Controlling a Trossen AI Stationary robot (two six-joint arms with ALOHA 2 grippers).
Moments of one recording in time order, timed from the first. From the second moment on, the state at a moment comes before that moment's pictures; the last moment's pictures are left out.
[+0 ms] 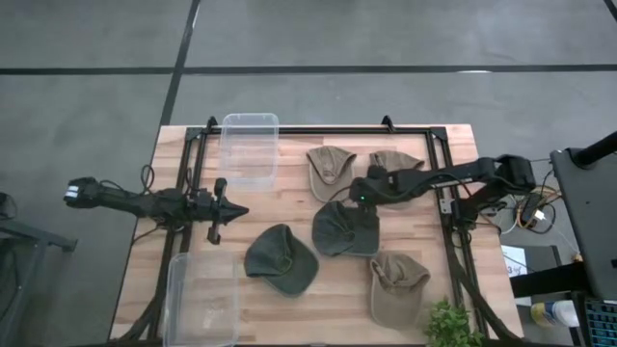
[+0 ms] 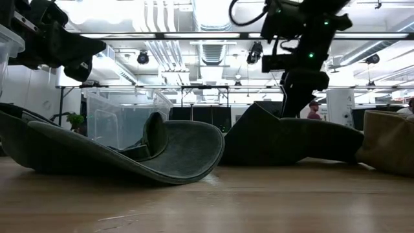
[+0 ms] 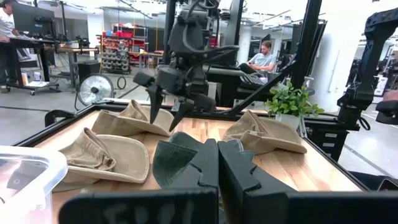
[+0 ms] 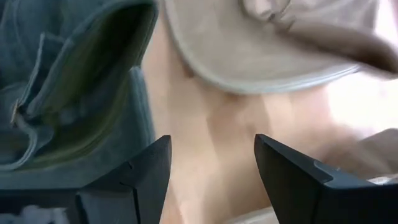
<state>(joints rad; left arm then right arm) -0.16 0.30 0.01 0.32 -0.16 -0.09 -0.06 1.51 0.94 -0.66 0.24 0.14</state>
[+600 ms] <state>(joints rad) -0.17 0.30 0.01 0.32 -0.16 -0.09 -0.11 1.62 0.99 -0.72 0.04 0.13</state>
